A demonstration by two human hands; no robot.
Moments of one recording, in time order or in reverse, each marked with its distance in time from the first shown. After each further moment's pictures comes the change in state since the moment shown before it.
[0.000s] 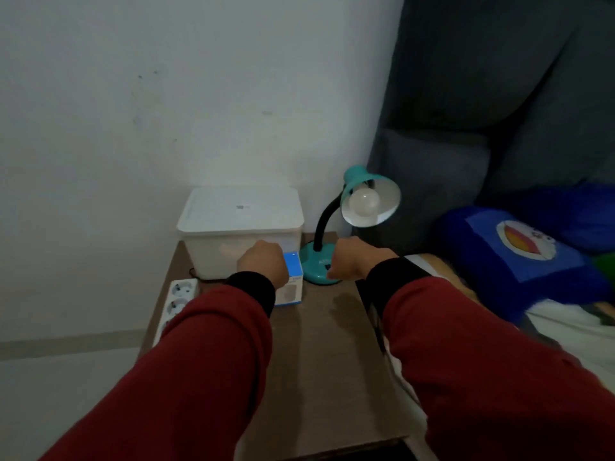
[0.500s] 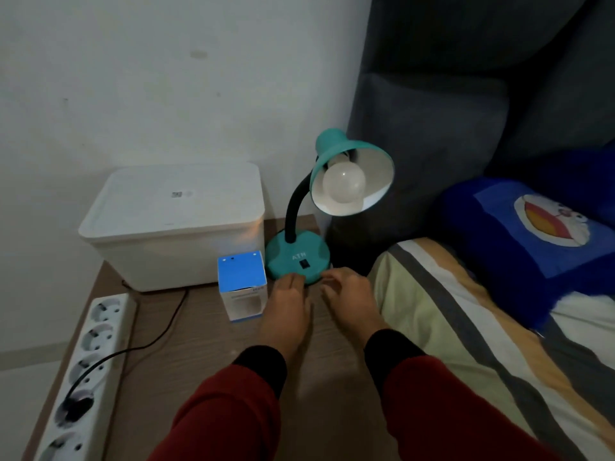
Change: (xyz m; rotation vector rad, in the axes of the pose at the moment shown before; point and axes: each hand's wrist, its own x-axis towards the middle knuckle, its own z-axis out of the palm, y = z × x) left_hand 0.048 0.064 0.148 -0.334 0.138 0.201; right_hand 0.049 0.069 0.124 0.603 0.319 0.076
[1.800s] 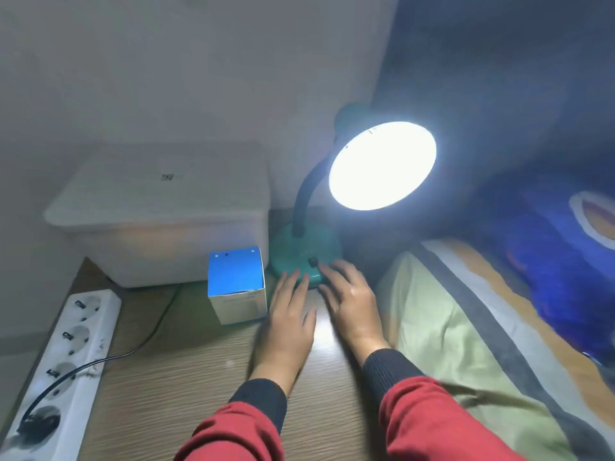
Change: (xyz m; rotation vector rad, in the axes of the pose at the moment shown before) left_hand 0.006 -0.045 0.061 -0.117 0.223 0.070; right_hand 0.033 0.046 0.065 -0.038 0.339 -0.294
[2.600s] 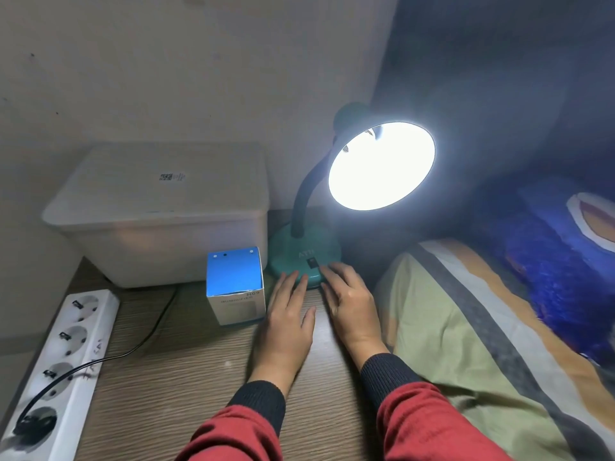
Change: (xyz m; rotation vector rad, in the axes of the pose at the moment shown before) left_hand 0.001 0.003 -0.001 0.037 -0.002 -0.002; right_hand -0.001 -0.001 0.001 -0.065 0.005 -0.034
